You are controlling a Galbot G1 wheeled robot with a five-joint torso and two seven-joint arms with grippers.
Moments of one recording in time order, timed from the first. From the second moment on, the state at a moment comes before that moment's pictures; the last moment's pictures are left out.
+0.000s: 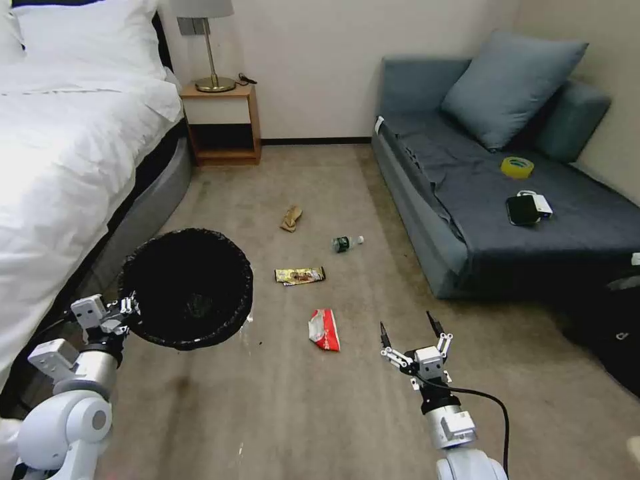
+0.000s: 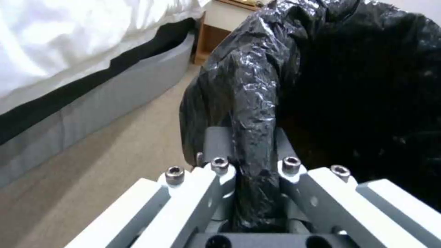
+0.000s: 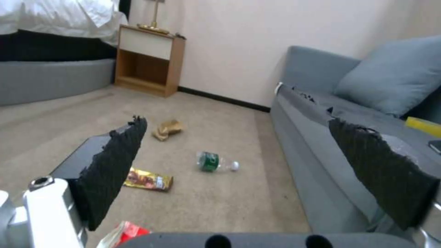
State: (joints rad) left arm 1.43 -1.27 -0.89 -2.03 -0.62 0.28 -0.05; right arm -1.58 1.61 0.57 1.91 -0.21 0.33 -0.17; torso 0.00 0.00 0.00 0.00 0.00
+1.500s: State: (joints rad) left arm 1.42 -1.25 -0.94 -2.01 -0.65 0.28 -0.05; right arm -1.44 1.45 0.29 1.77 0.03 0.07 -0.04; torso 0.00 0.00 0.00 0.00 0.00
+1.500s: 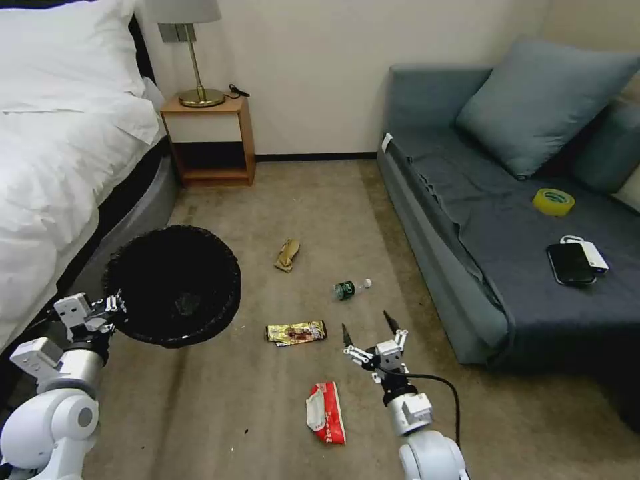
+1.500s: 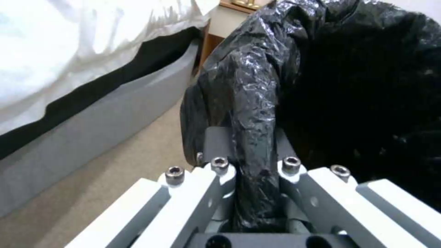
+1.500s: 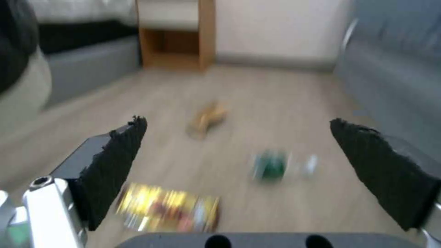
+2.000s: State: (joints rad) left arm 1.44 -1.25 -0.99 -1.98 -0.67 0.29 -0.03; right arm -1.21 1.24 -0.01 1.71 0.64 -0.47 0.29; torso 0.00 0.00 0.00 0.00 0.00
